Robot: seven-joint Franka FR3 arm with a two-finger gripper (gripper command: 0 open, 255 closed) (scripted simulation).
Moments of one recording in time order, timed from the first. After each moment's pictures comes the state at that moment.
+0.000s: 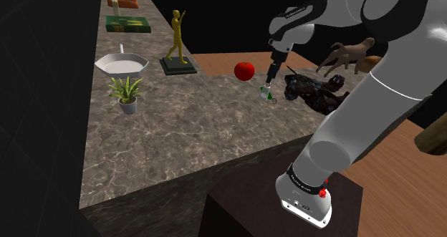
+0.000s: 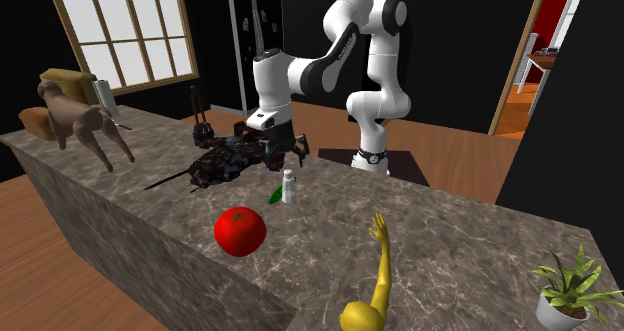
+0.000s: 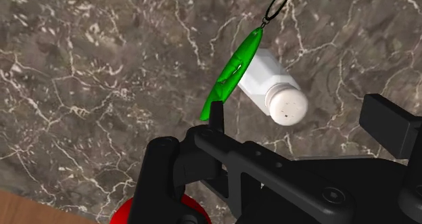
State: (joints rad) arm -0.04 -0.10 -0.71 -2.24 -0.03 2.07 -0.88
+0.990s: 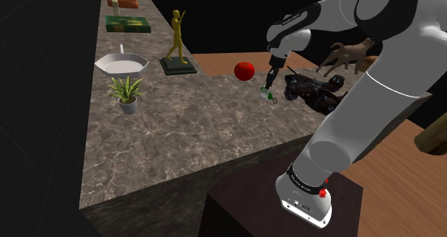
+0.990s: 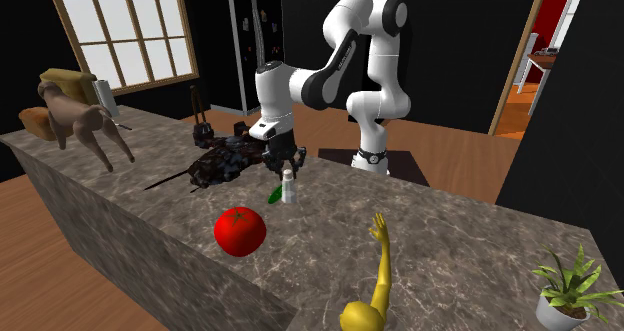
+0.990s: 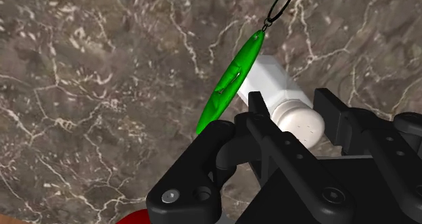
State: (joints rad) arm -0.04 -0.07 -0.72 -2.29 0.00 2.15 -0.90
